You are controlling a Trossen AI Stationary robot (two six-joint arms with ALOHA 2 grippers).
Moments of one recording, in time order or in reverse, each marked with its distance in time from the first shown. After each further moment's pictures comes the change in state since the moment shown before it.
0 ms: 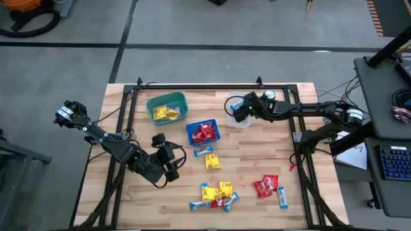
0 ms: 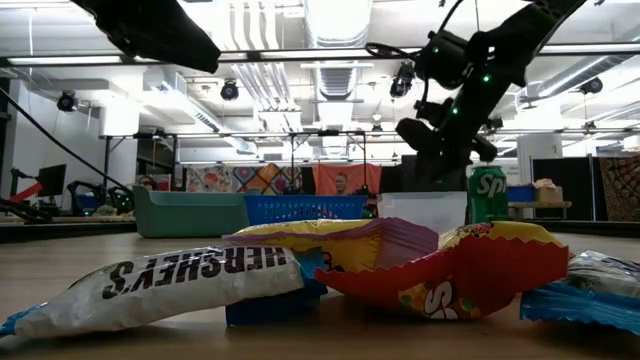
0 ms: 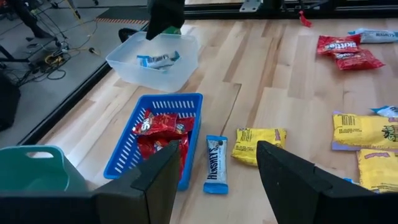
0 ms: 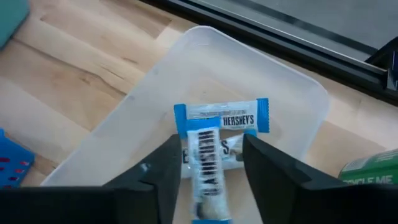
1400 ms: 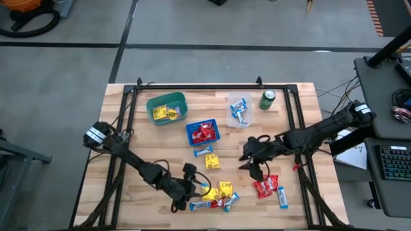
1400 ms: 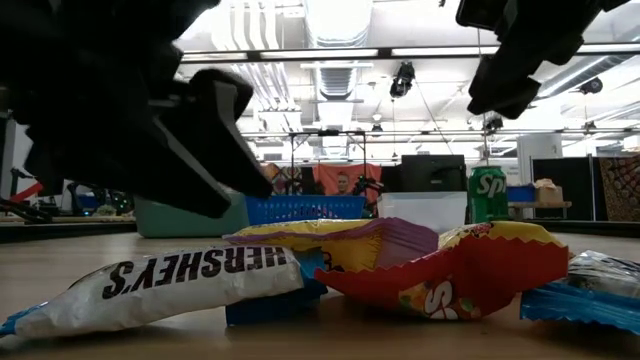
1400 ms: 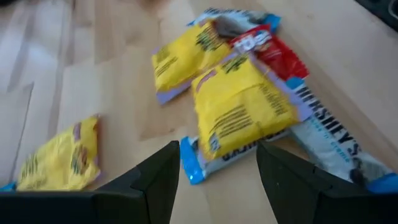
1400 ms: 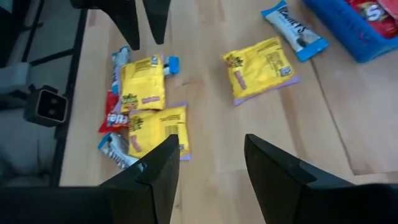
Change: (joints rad) left arm -0.017 0.535 0.037 0.571 0.499 0.482; right arm 0.717 -0.172 0.000 -0.067 -0.369 0.014
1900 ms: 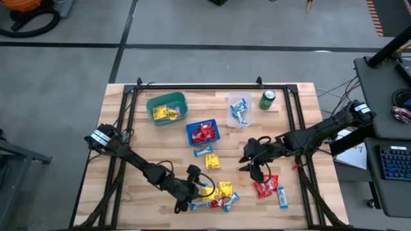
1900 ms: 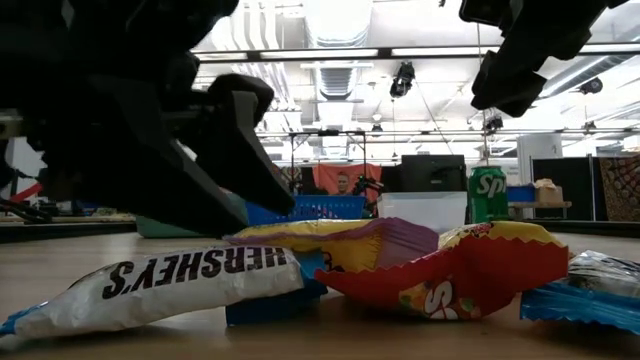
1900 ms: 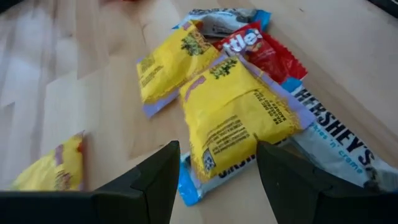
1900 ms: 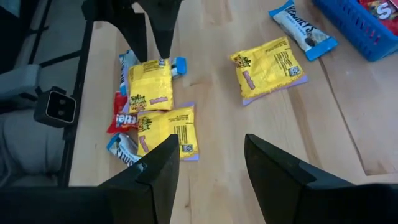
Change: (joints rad) left arm 0.021 0.065 0.036 0.036 0.050 0.082; right arm 0.026 0.000 0.000 0.011 0.010 0.024
